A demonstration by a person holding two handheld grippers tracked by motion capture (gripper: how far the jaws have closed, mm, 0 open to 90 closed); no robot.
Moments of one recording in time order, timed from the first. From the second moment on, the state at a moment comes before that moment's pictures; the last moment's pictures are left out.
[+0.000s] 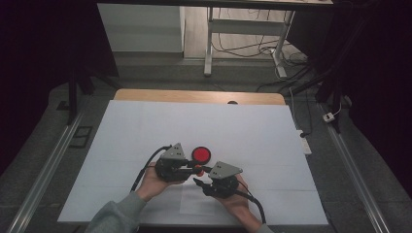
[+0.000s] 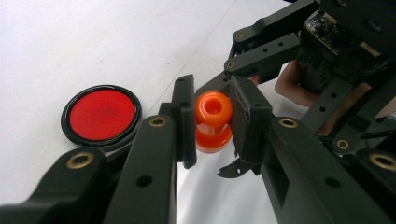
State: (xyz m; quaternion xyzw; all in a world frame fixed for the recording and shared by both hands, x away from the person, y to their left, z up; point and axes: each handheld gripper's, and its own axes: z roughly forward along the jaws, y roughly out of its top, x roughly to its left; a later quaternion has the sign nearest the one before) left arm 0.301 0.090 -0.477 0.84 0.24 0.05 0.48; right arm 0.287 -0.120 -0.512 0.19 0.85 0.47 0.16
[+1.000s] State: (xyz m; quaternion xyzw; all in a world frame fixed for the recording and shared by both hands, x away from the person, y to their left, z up) left arm 0.301 0.091 -0.478 0.85 0.23 0.05 0.48; right arm 0.288 -0.119 -0.511 0.19 0.85 0.46 0.16
